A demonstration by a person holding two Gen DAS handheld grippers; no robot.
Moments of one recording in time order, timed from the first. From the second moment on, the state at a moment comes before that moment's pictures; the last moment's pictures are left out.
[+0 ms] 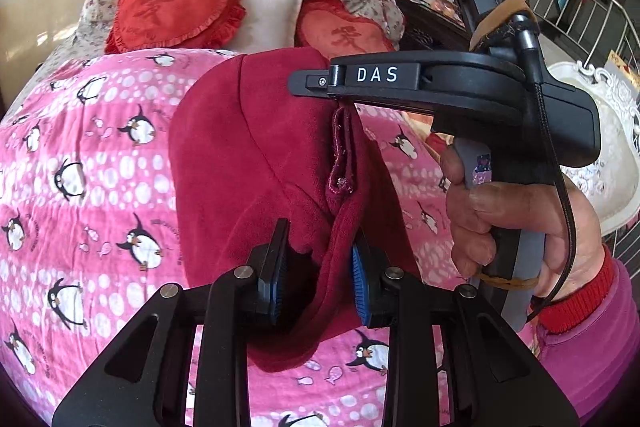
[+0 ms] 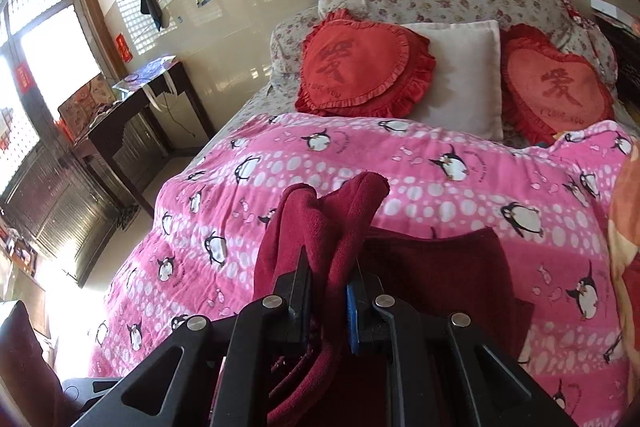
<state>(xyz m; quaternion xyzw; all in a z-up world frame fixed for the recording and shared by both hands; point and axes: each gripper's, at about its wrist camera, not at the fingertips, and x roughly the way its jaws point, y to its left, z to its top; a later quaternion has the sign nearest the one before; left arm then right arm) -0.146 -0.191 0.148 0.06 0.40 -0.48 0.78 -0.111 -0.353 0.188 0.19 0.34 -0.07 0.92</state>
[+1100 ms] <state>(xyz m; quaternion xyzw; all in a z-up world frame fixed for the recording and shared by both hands) -0.191 -0.227 0.131 0.13 0.42 -0.52 0.73 -0.192 -0.425 0.140 0.25 0.35 -0.15 0.89</state>
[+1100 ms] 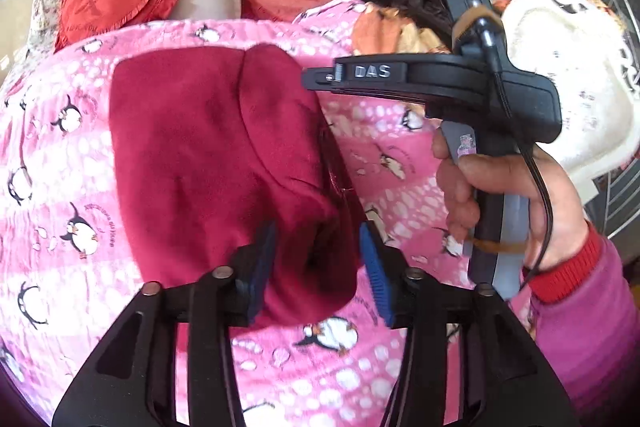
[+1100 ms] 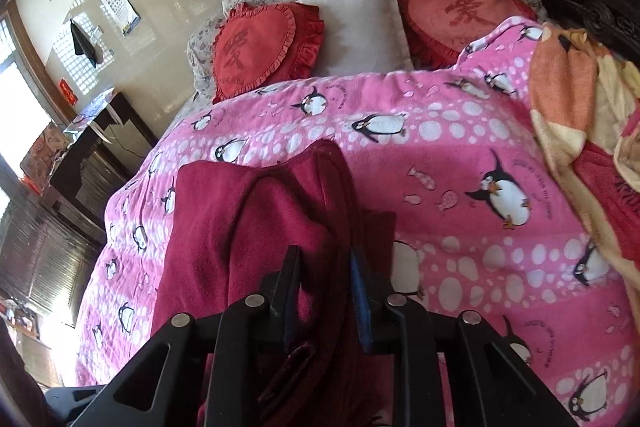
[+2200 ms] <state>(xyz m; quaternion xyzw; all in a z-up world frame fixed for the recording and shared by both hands) -0.159 -0.174 0.095 0.15 0.43 -0.42 0.79 -0.255 -0.376 0.099 0.26 0.39 -0.16 0.87</state>
